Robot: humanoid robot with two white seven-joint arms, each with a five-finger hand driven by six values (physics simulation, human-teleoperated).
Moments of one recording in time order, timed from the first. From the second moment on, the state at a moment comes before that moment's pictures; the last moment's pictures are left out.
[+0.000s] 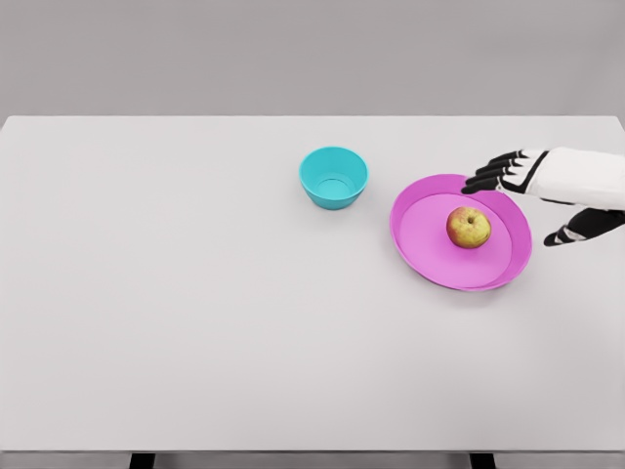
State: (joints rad) left arm 0.08 0.00 -0.18 -0.12 0.65 0.07 -0.12; right arm -0.75 -1.25 0.83 -1.68 -0.05 -0.60 0.46
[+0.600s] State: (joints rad) left arm 0.08 0.00 -0.18 -0.12 0.65 0.07 -0.12; right arm -0.88 -0.97 1.00 -1.42 0.13 -0.48 0.56
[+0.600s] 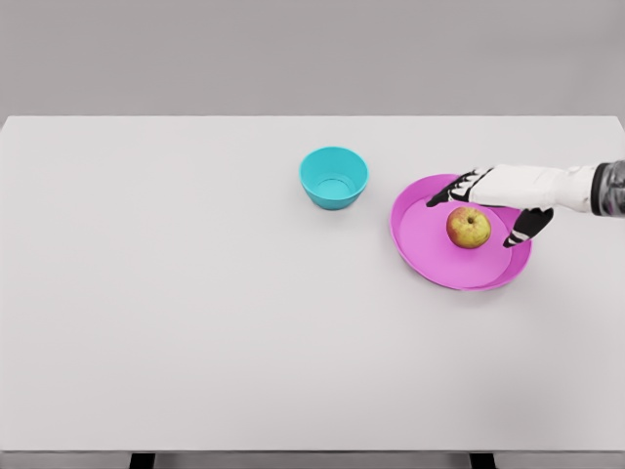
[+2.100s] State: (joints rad) left arm 0.08 0.00 -0.18 -0.12 0.65 0.07 -0.12; right arm -0.85 -0.86 1.00 -1.32 0.25 -0.45 0.59
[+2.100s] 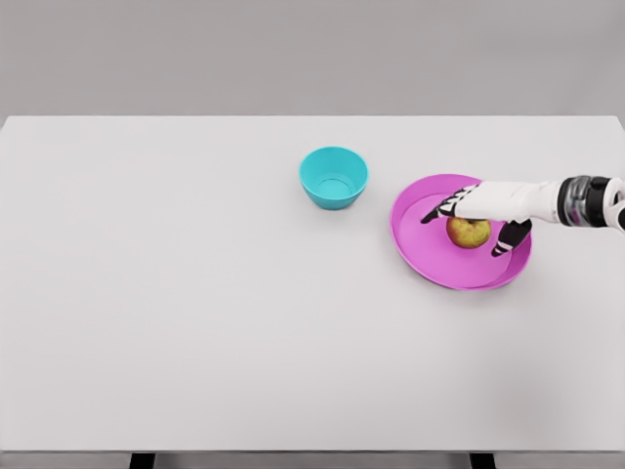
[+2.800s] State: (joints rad) left arm 0.08 0.00 -0.18 -0.12 0.65 0.07 -0.12; right arm -0.91 -0.85 0.97 -1.33 0.25 -0.50 0.61
